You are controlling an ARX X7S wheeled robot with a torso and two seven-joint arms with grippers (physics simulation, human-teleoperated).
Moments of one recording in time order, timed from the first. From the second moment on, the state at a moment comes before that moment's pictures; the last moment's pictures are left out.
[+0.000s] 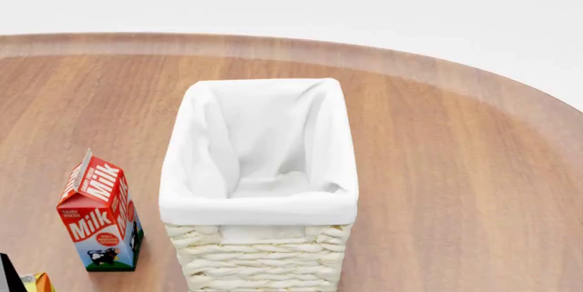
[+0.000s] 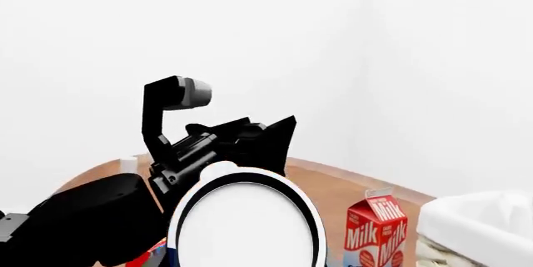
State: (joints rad) left arm 0.15 -0.33 0.23 0.13 -0.13 0.58 -0.55; right arm -0.17 0.61 -0.62 -0.21 0.44 -0.60 -0.46
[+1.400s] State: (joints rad) left arm 0.15 -0.34 0.24 0.14 -0.13 0.57 -0.57; right arm 0.38 0.52 -0.54 -0.41 0.63 0.13 0.10
